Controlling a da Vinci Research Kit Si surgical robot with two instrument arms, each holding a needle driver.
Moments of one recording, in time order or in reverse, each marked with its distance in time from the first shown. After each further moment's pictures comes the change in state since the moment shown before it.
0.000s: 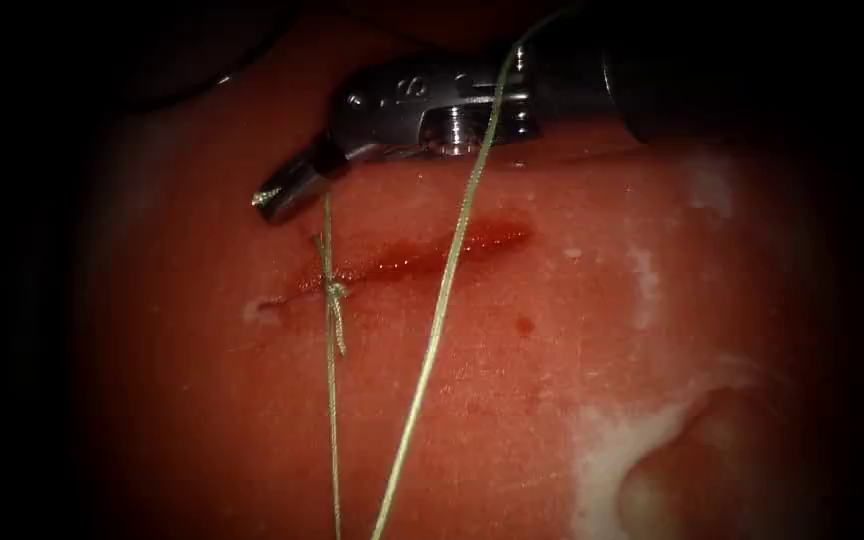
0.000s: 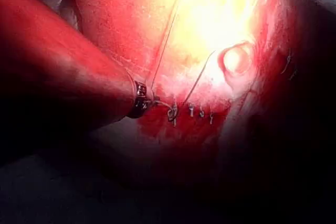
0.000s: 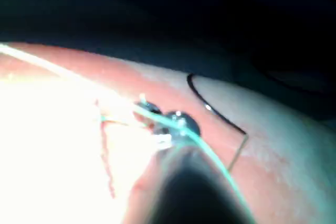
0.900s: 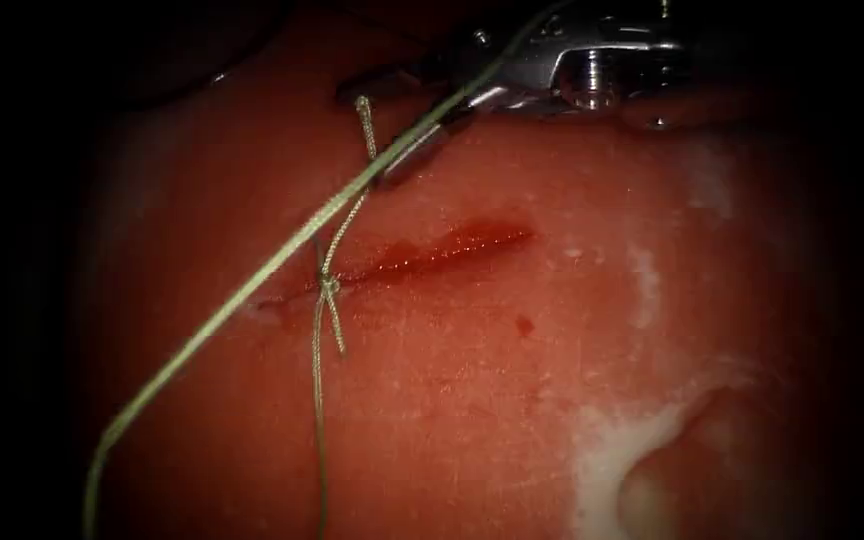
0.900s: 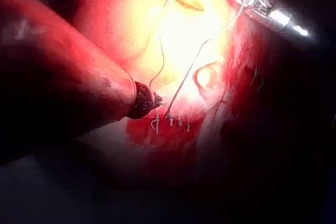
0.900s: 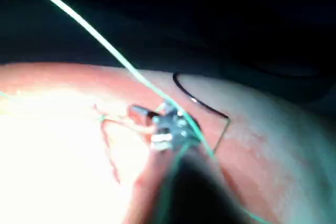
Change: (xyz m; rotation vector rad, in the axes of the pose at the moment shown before) right arm 0.004 -0.007 -0.009 -0.373 0.121 0.154; left arm 0.009 -0.009 -0.012 0.025 0.072 0.049
